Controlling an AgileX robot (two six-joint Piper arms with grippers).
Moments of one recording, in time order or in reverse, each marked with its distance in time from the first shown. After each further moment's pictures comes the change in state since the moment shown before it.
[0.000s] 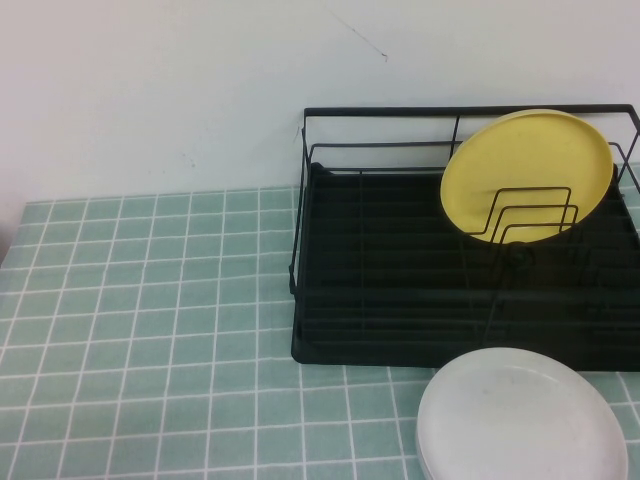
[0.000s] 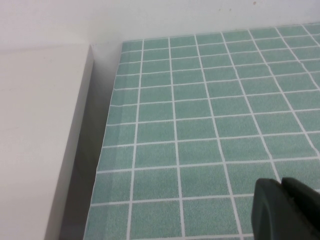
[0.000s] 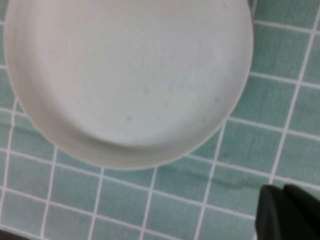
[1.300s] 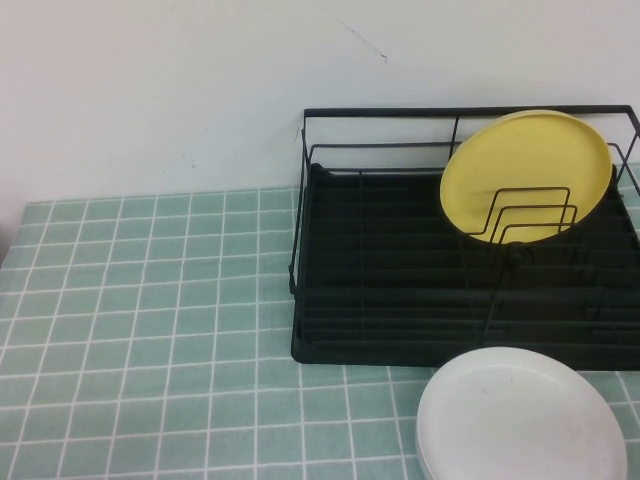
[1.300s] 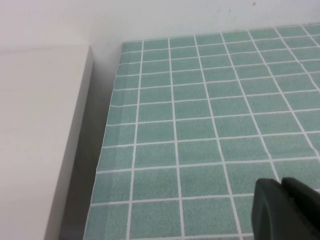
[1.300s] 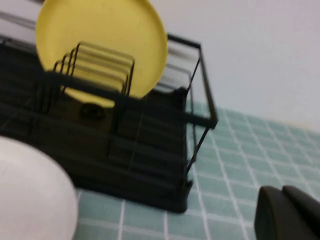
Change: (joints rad) right arm -0.112 -1.176 0.791 -0.027 -0.824 -0.215; left arm 0.000 0.000 0.000 0.000 0.000 0.002
